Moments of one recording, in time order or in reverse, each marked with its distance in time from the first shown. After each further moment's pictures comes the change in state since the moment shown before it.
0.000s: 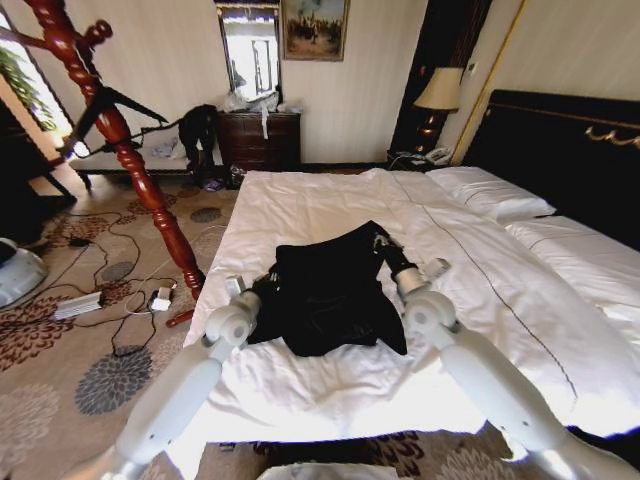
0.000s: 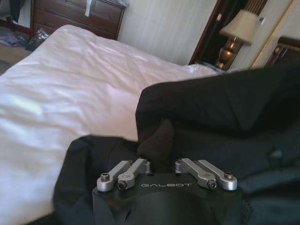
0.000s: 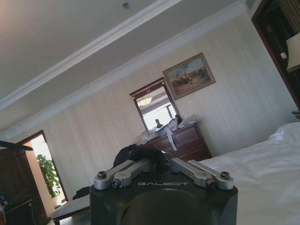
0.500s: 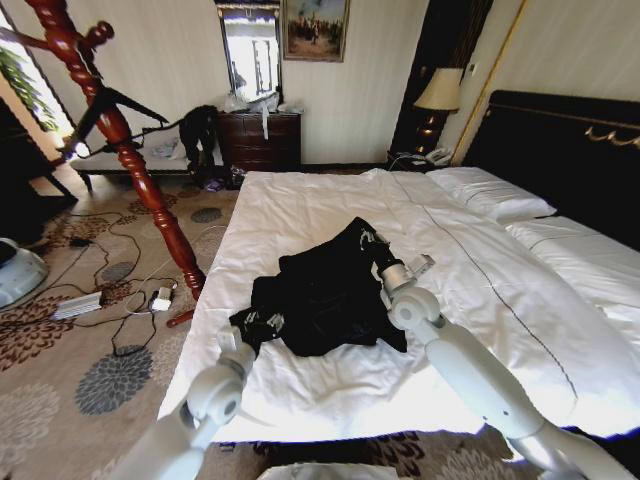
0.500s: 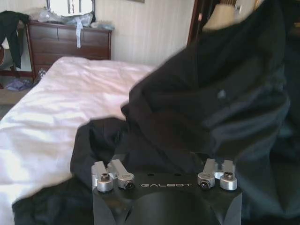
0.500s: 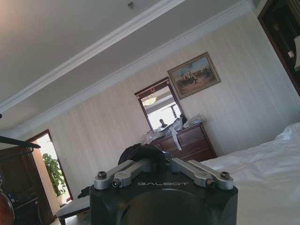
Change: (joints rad) left arm 0.335 -0.025 0.012 -0.164 0.462 -0.104 0.060; right arm -0.007 0.014 -0.015 0.001 -0.021 0.006 -0.007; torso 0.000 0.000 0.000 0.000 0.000
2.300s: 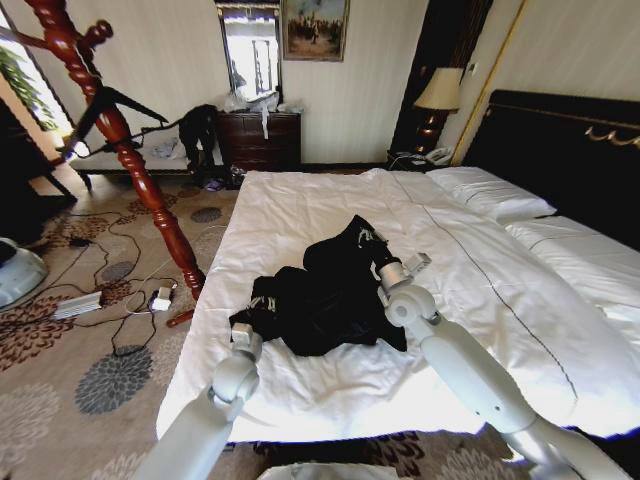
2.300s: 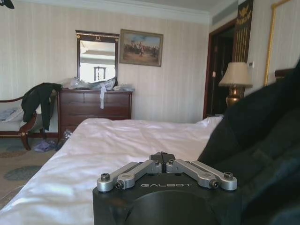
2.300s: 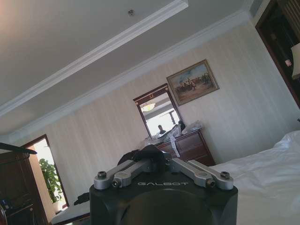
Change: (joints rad) left arm -0.195 -0.089 -0.040 0.193 0.127 -0.212 0.052; right arm 0.017 0.009 0.003 -0.014 -0.019 0.016 0.003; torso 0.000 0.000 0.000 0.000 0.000
